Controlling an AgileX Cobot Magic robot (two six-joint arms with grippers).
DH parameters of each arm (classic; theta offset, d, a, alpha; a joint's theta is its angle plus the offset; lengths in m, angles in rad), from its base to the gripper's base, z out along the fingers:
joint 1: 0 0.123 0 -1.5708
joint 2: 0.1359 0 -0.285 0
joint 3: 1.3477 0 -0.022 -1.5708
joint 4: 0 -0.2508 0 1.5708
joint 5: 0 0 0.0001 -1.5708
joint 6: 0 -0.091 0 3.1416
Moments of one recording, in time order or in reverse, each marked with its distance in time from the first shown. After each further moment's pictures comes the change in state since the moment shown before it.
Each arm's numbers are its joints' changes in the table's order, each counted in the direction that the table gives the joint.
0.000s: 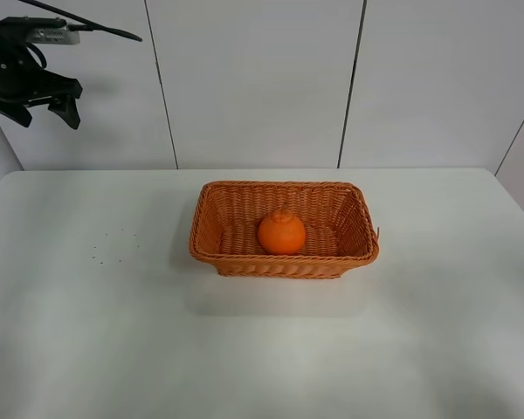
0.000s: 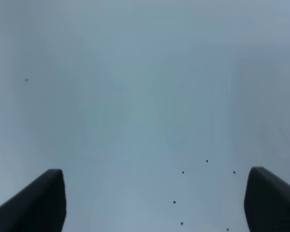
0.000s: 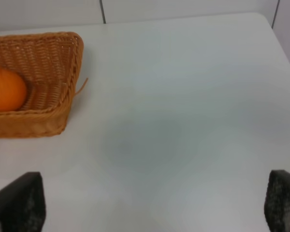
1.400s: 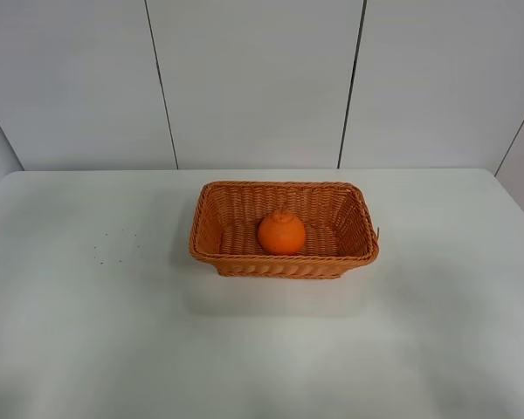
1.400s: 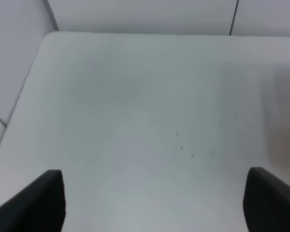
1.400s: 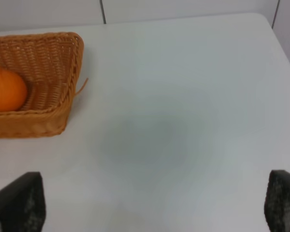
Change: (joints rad) left arm 0.000 -1.403 1.153 -0.074 -0.268 0.147; right arm 0.000 0.000 0.000 0.000 0.000 0.000
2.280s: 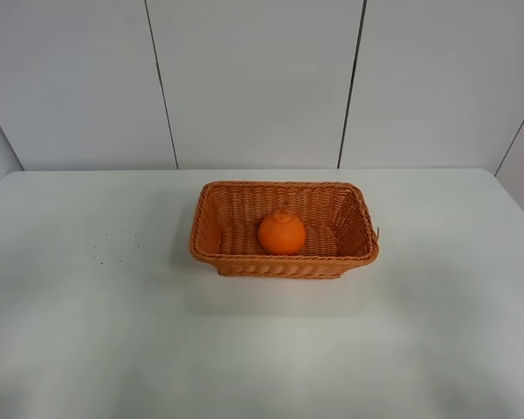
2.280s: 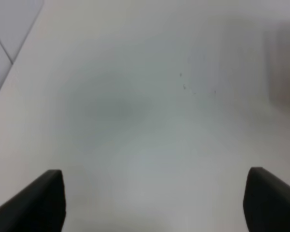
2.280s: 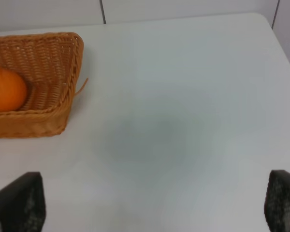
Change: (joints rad) left arm 0.000 -0.495 0.199 -0.004 0.224 0.015; right arm 0.000 0.000 0.000 0.000 0.000 0.000
